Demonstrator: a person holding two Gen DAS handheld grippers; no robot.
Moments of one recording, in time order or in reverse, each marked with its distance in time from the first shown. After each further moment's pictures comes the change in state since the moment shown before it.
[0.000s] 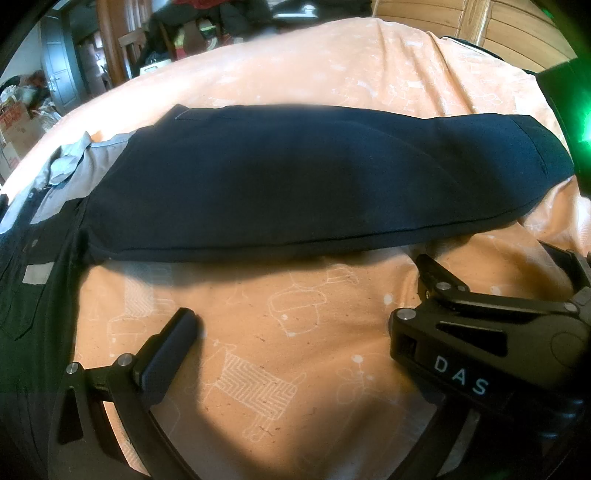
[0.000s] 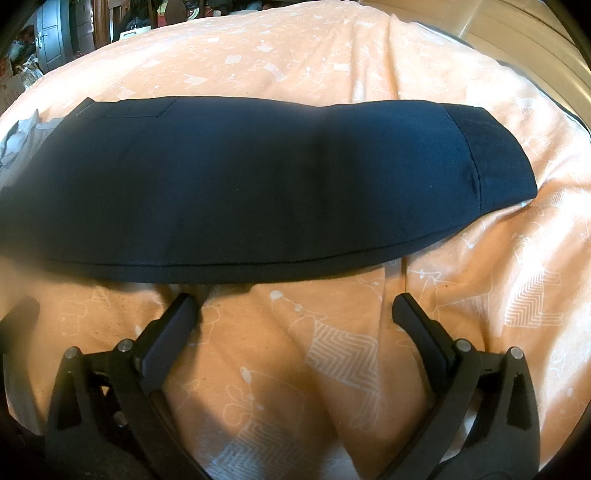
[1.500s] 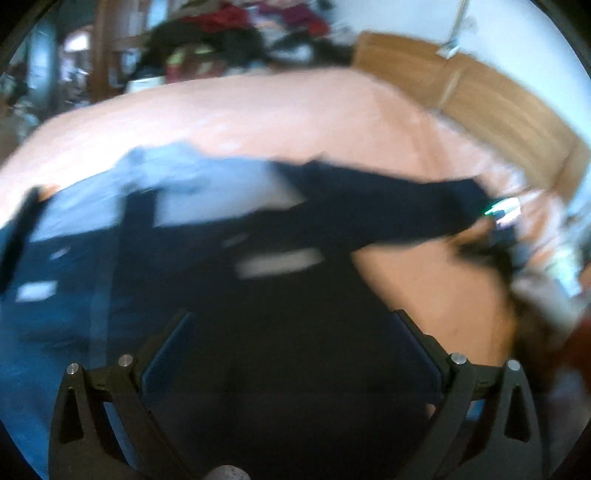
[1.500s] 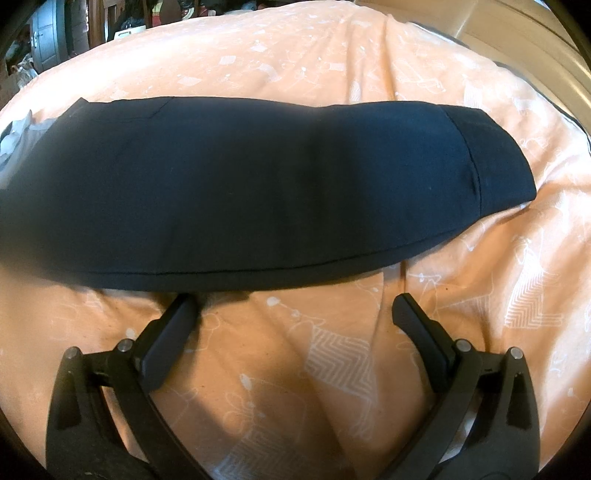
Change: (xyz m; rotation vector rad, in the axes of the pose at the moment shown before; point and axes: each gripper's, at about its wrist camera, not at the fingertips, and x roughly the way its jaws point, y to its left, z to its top) left arm -0.130 0.368 -0.035 0.036 -0.043 -0.166; right arm -0.003 0.005 0.000 0.003 -0.032 -0.041
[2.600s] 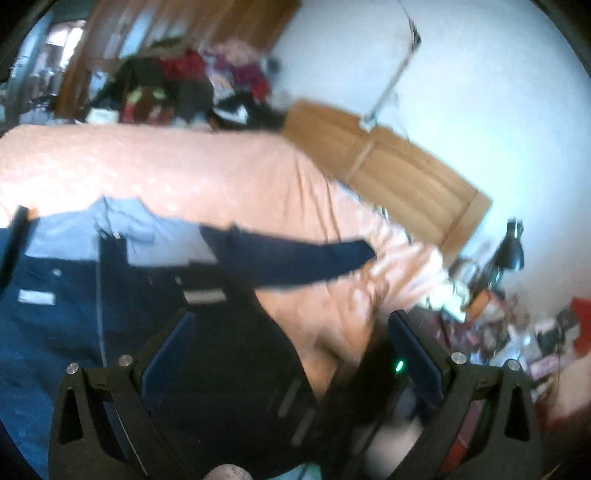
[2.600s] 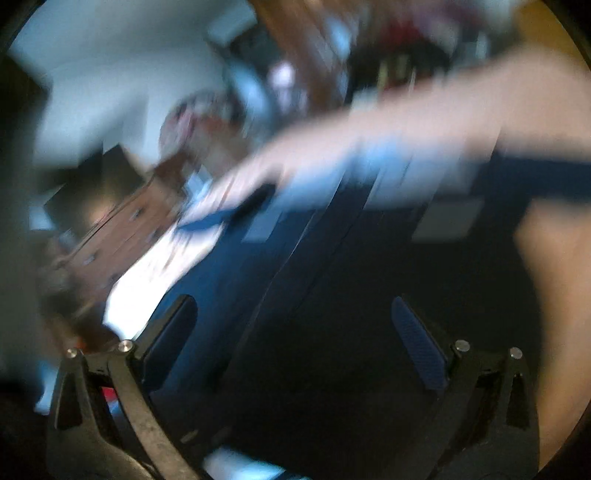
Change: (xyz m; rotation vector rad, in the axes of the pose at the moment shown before) left arm -0.193 0.006 -0.001 -0.063 -0.305 -0.451; right arm -0.221 0.307 -0.125 -0.057 -0.184 1.006
